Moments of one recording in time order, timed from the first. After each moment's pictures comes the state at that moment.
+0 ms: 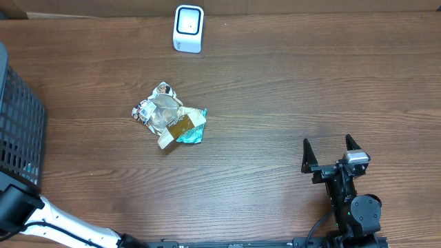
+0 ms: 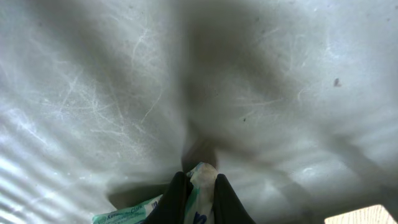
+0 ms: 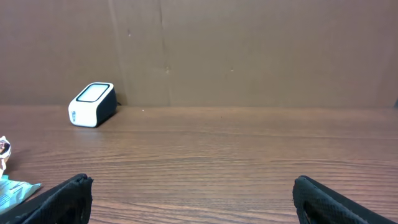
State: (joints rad) left arm 0.98 2.23 1.81 -1.26 0.08 -0.22; right arm 0.17 0.01 0.02 -0.02 0.07 0.04
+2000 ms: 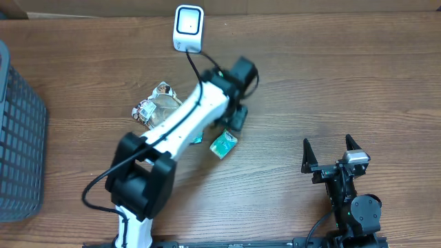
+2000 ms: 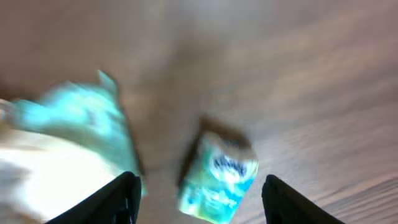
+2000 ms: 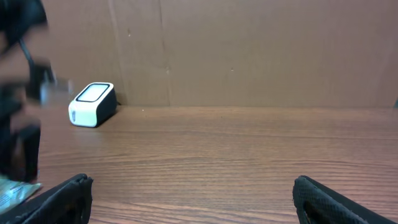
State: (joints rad) left arm -0.59 2.02 1.73 -1.12 -0.04 -0.26; right arm 0.17 0.01 0.02 -0.02 0.07 0.04
